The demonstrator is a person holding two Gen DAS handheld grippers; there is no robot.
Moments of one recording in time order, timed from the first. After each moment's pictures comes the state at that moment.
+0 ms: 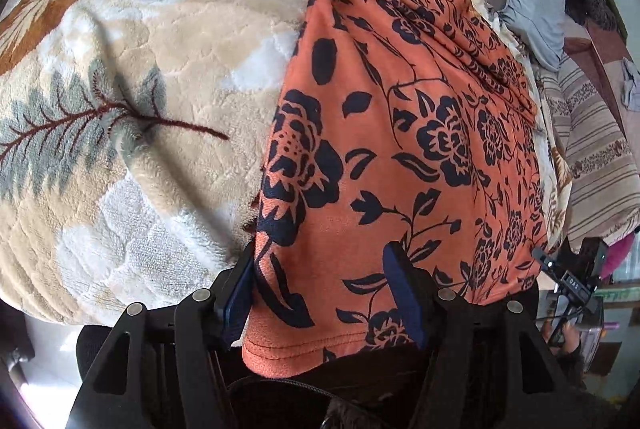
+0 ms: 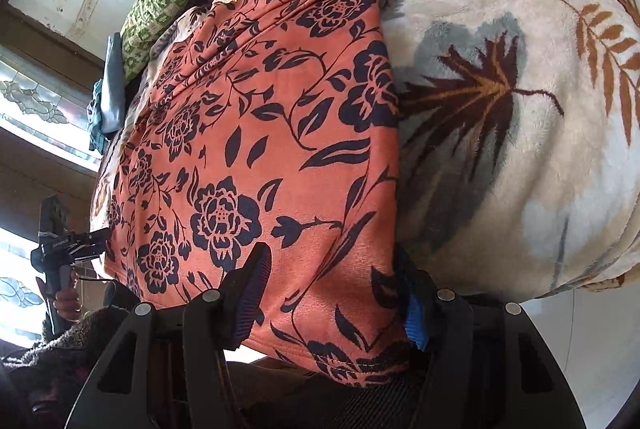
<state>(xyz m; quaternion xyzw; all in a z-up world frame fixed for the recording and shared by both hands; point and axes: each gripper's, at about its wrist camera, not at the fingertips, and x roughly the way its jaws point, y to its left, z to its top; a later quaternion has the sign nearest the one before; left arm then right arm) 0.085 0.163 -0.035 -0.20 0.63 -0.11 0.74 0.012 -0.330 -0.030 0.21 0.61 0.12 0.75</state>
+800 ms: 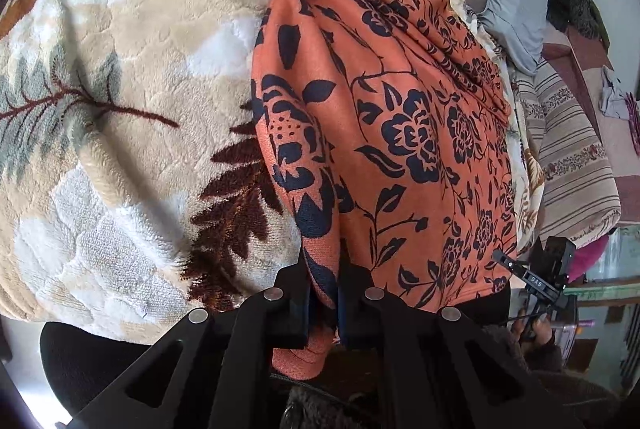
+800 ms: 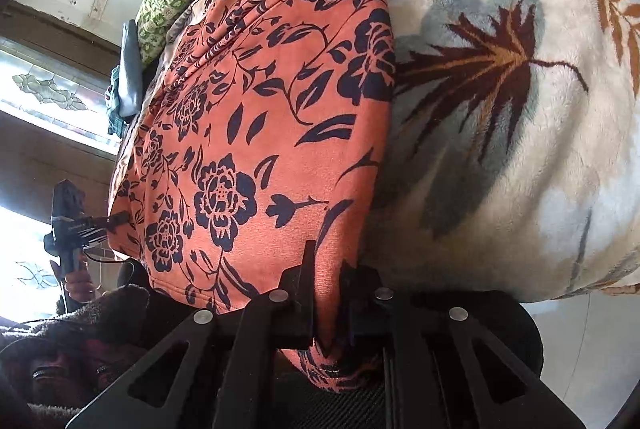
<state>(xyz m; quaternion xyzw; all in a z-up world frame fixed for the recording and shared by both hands) 0.089 0.159 -0.050 -0.25 0.63 -0.14 0.72 0.013 -0.337 -0.048 0.21 0.63 0.16 0.73</state>
